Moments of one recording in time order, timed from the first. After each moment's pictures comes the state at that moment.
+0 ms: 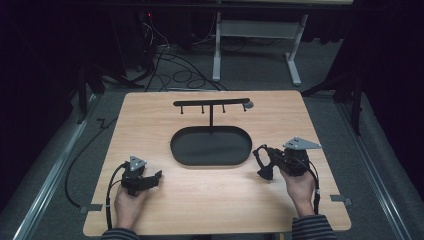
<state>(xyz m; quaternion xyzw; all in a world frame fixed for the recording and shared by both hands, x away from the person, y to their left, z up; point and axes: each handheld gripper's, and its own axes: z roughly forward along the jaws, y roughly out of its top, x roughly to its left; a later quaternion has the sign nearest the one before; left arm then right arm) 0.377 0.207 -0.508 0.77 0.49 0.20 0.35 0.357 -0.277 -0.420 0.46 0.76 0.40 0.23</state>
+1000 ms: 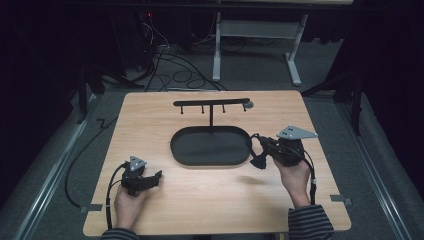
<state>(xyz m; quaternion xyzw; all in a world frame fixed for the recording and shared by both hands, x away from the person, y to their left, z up) 0.377 0.207 -0.508 0.77 0.49 0.20 0.35 0.368 -0.254 -0.383 0.42 0.76 0.43 0.24</state>
